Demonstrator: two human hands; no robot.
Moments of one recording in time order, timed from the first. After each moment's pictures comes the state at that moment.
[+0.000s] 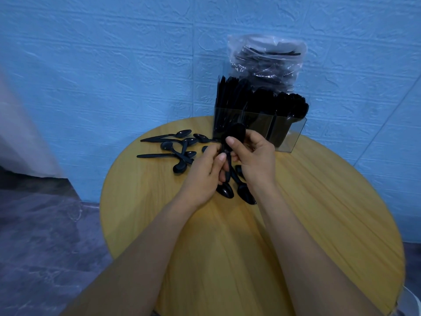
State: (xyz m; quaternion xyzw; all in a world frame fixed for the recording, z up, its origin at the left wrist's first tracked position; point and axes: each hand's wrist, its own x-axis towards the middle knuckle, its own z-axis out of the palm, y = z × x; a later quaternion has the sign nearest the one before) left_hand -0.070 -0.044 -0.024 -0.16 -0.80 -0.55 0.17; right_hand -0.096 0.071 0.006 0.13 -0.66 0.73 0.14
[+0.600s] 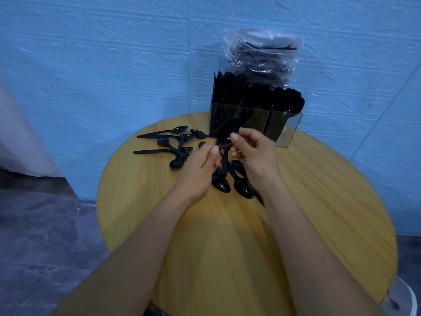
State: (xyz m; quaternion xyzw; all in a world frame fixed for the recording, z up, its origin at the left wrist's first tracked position) left_hand -0.071 -0.046 -0.024 -0.15 -0.79 -0.57 0.16; right_hand -0.095 0.085 0.007 0.09 -0.64 0.76 0.05
